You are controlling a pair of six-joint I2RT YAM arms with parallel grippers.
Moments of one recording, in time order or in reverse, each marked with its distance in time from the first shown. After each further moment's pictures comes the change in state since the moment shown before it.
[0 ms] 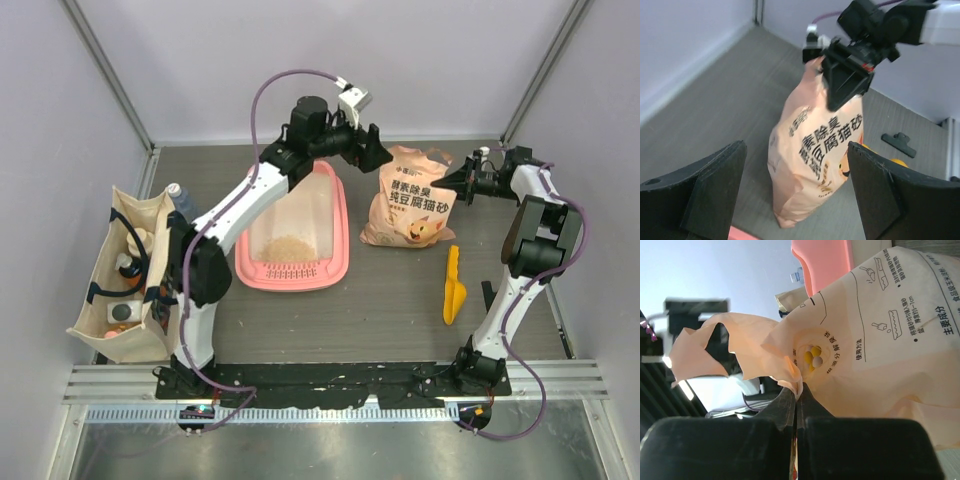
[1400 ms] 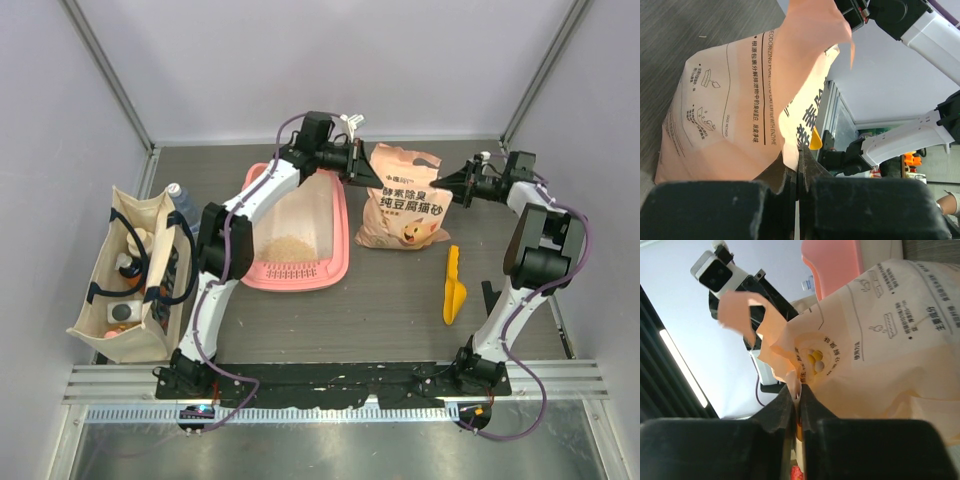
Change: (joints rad) left arm 0.109 0.375 0.204 -0.164 0.500 -0.573; right arm 0.007 -0.129 -0.264 0.535 -0.011 0.435
